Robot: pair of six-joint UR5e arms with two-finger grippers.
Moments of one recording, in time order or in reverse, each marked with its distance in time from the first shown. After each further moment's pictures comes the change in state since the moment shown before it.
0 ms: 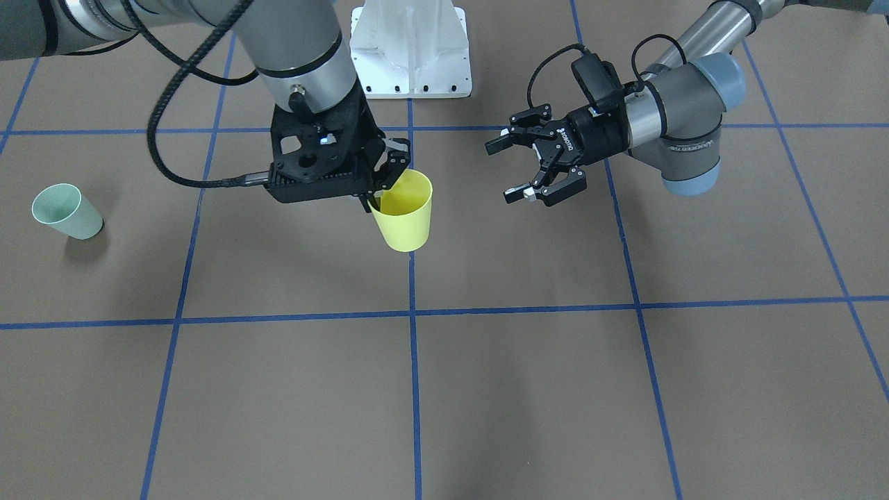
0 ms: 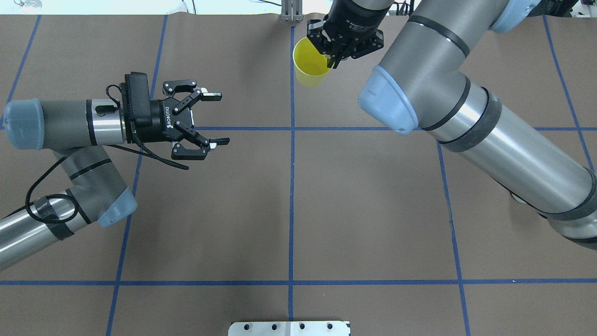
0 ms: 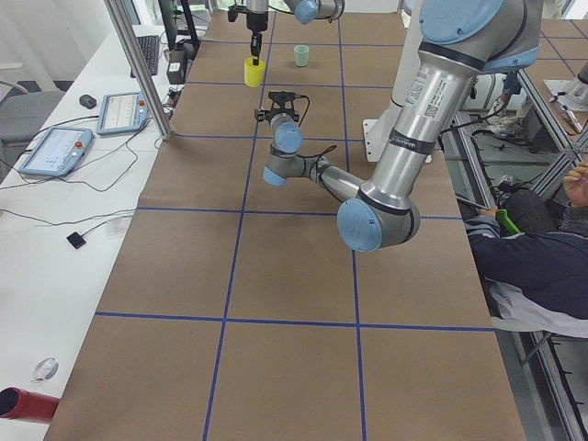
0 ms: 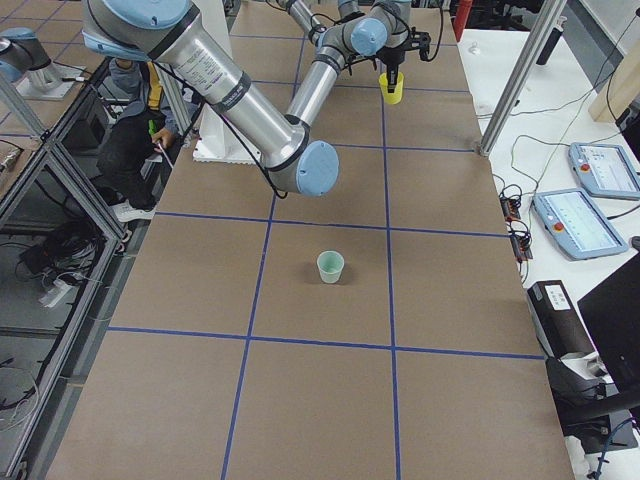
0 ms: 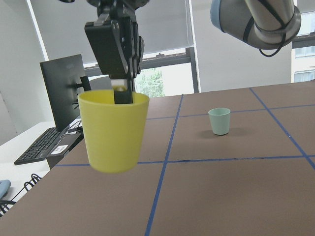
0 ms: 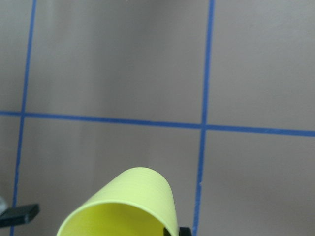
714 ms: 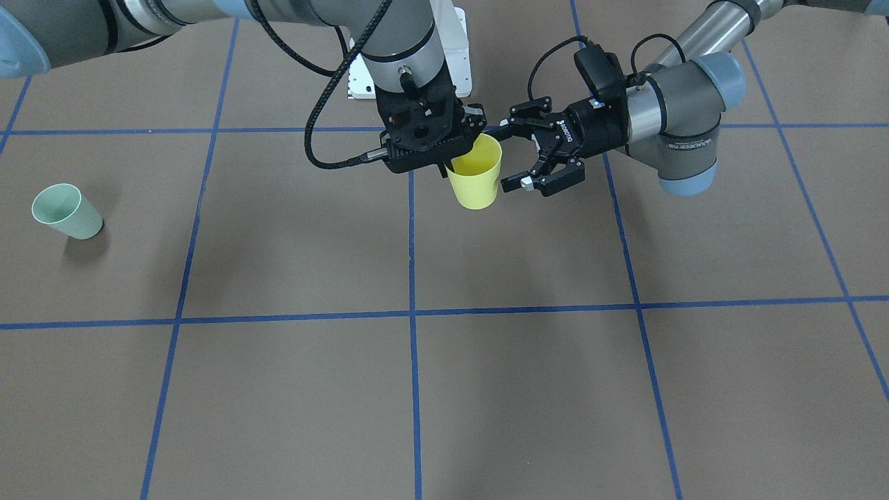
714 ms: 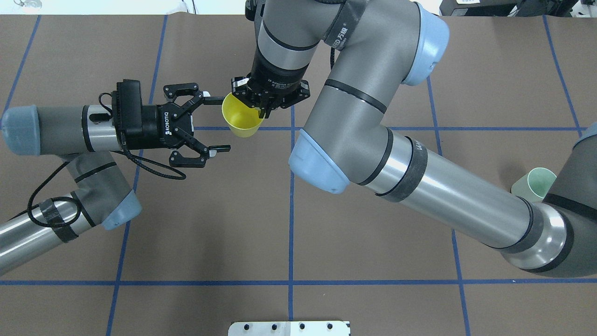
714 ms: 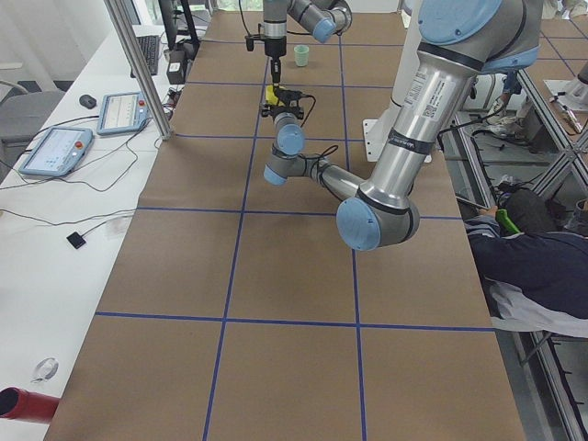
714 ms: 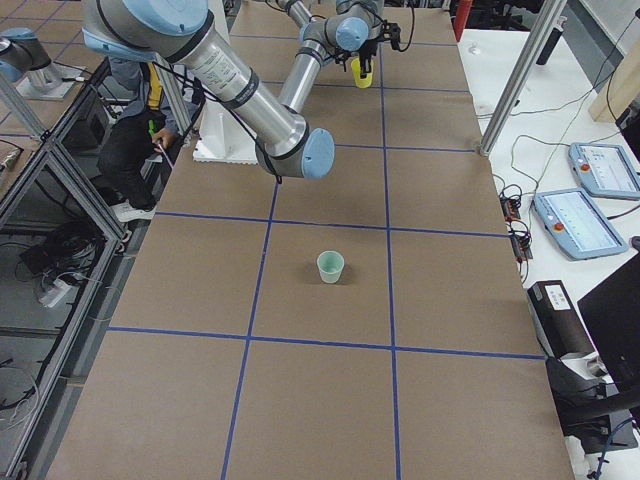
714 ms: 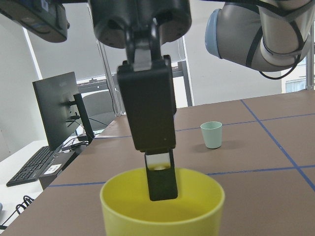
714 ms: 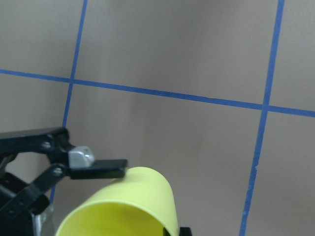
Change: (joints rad) left arm 0.021 -0.013 0.011 -0.147 -0.019 0.012; right arm -0.190 0.109 -0.076 0.079 -0.009 0.017
